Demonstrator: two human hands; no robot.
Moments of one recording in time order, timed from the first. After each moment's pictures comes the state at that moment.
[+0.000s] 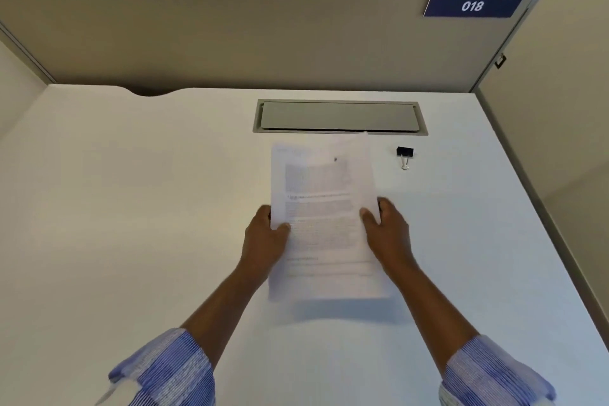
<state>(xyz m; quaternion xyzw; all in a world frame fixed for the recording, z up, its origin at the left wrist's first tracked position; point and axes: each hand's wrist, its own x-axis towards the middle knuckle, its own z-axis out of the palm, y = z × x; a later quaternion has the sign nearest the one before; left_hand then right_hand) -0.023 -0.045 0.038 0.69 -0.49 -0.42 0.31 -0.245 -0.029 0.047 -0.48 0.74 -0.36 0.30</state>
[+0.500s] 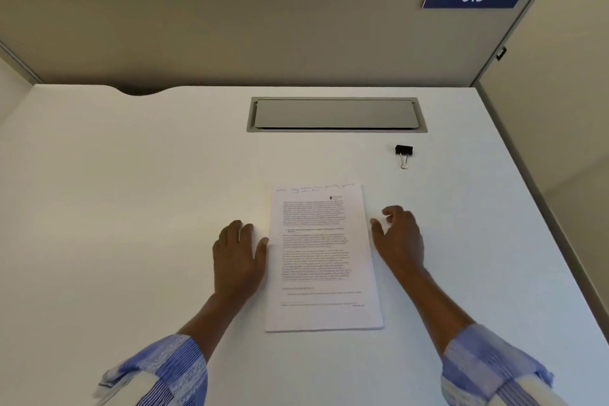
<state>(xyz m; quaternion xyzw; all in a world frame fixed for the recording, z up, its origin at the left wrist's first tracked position) 0.024 -0.034 -0.040 0.71 -0.68 -0.10 0.14 -0.284 -0.044 -0.007 -0.49 0.82 -0.24 0.19</state>
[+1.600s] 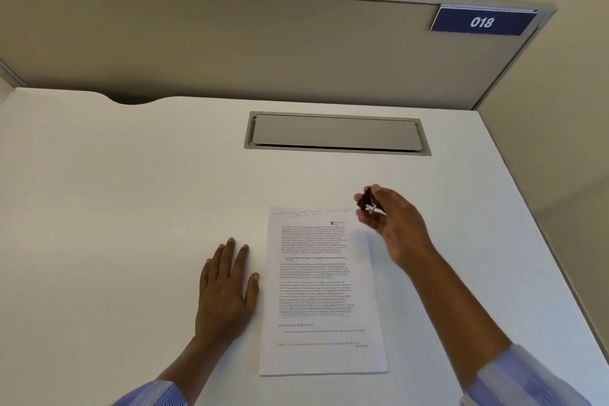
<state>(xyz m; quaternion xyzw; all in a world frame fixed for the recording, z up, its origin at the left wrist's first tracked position) 0.042 -0.033 -0.060 0.68 -0.71 -0.12 0.12 -0.265 -0.114 0.068 -0.22 0.58 -0.54 0.57</state>
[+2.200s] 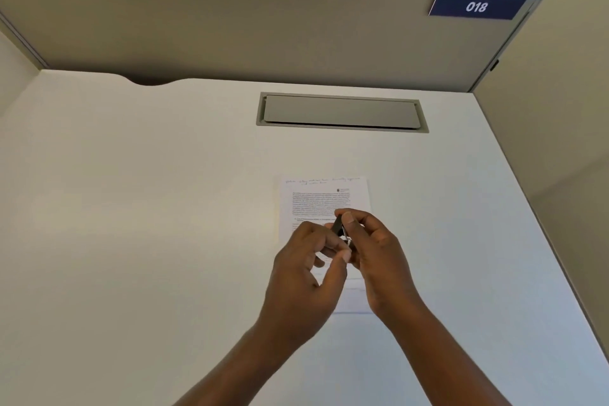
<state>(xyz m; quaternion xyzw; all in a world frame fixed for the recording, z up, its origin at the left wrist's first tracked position) -0.044 0.057 0.138 0.48 -0.65 -0.39 0.44 -0.175 0.038 0.134 -0.31 0.60 -0.48 0.56</state>
